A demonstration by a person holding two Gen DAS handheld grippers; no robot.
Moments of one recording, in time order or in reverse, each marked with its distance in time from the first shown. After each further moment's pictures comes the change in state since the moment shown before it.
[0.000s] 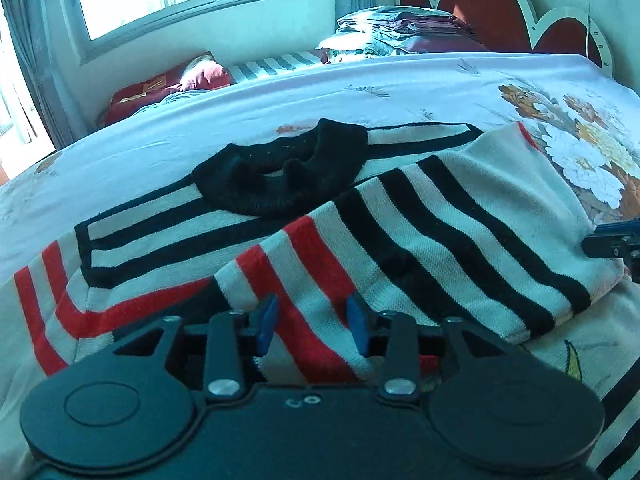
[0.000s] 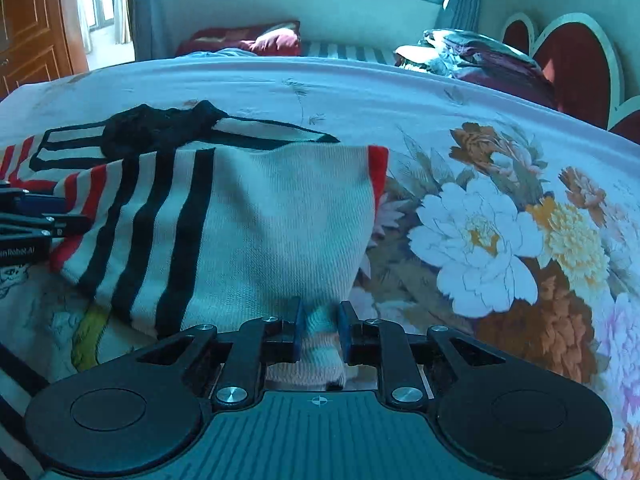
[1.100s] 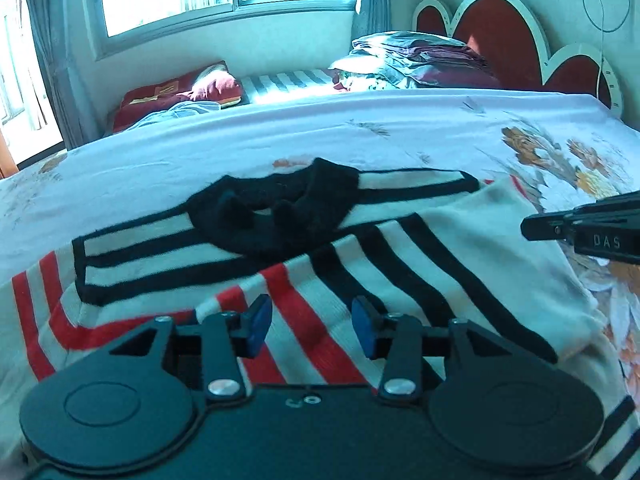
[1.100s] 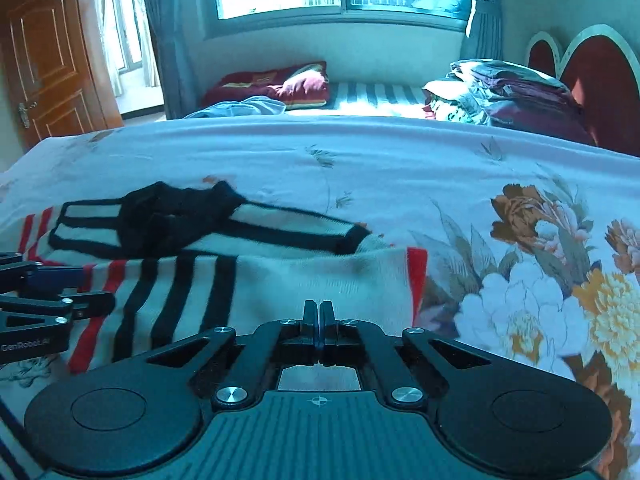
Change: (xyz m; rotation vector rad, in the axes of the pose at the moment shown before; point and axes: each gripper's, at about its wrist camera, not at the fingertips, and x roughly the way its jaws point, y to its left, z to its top) left arm -0.014 -0.020 0.020 -0.088 -0.040 -0.008; right arm 0.014 -0.002 0.054 0.020 -0.094 0.151
